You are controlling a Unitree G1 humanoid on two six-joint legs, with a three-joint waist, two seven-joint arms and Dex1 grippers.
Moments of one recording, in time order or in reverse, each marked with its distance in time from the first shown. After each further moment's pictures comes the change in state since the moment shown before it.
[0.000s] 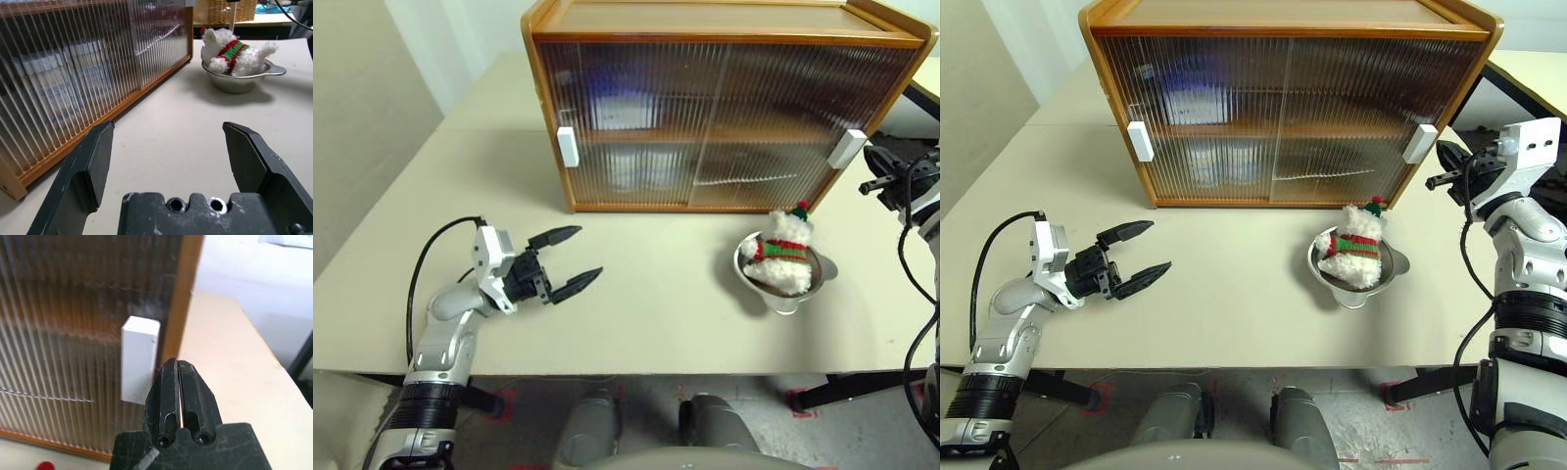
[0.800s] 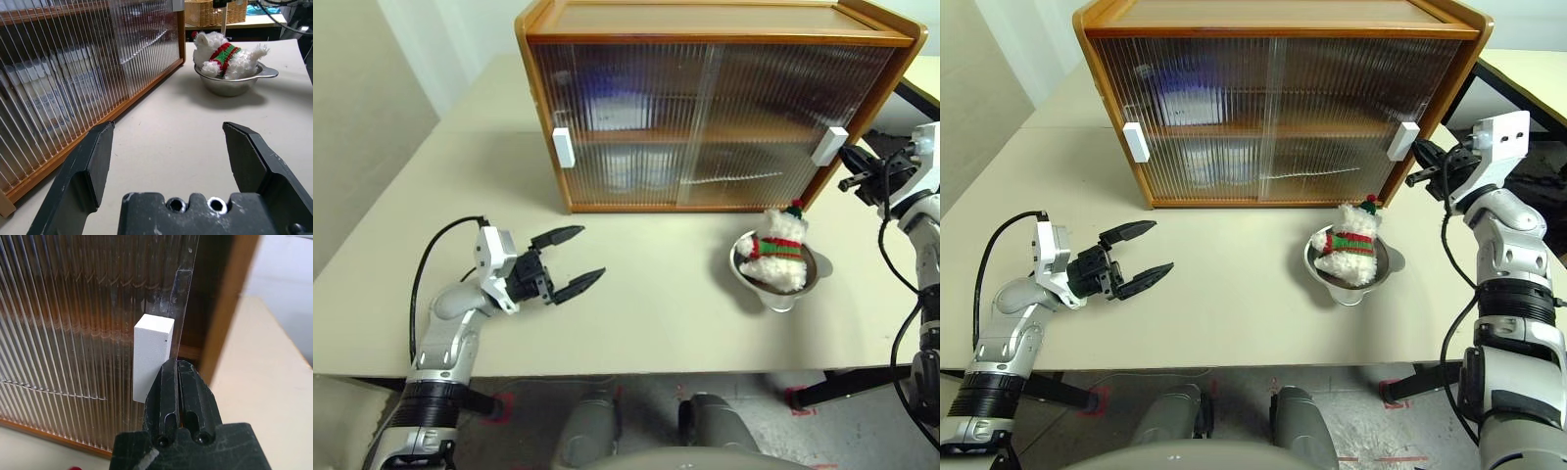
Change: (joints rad) left arm 0.004 -0.013 -0.010 0.003 -0.030 -0.007 -0.007; right arm -0.066 0.048 0.063 0.017 -0.007 0.015 0.073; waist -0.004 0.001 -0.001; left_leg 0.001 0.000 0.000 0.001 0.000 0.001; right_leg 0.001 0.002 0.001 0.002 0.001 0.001
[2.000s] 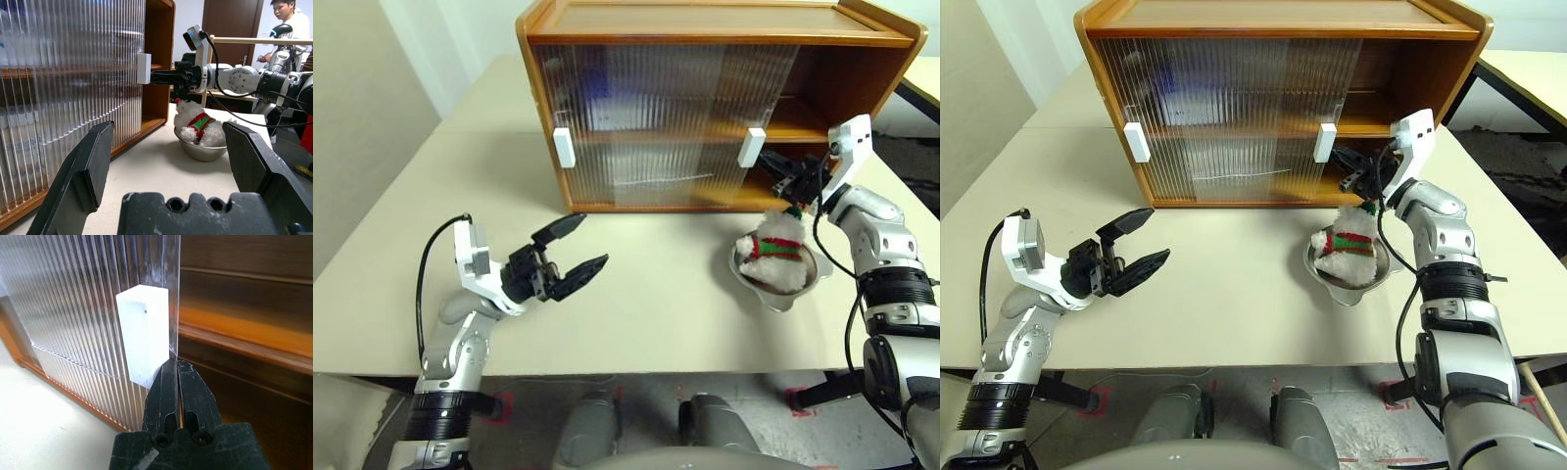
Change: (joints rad) left arm 0.040 -0.072 0.040 -0.142 -0.202 0.135 -0.007; right arm -0.090 0.161 0.125 -0.010 0.021 0.070 0.164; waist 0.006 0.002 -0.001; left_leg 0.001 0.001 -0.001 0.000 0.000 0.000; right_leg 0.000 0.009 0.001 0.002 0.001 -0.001
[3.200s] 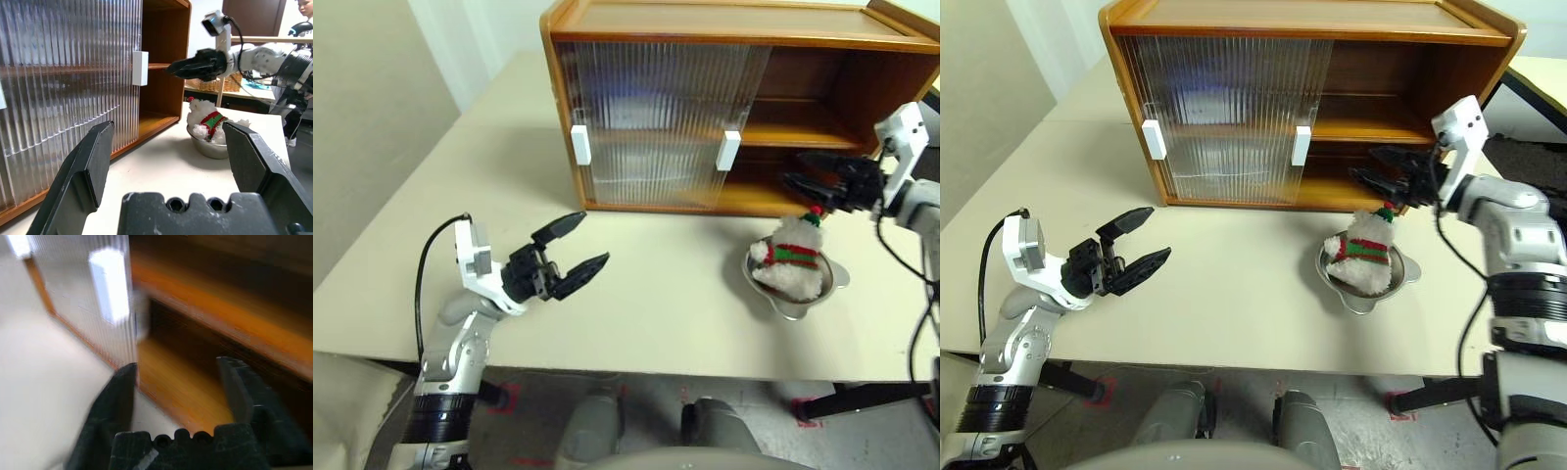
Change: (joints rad) left arm -0.004 0.000 -0.005 -0.017 0.010 0.006 0.025; right arm 0.154 -0.330 -0.004 -0.298 0.067 0.331 0.194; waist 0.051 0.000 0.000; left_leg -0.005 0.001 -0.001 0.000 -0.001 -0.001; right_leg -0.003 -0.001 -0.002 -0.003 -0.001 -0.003
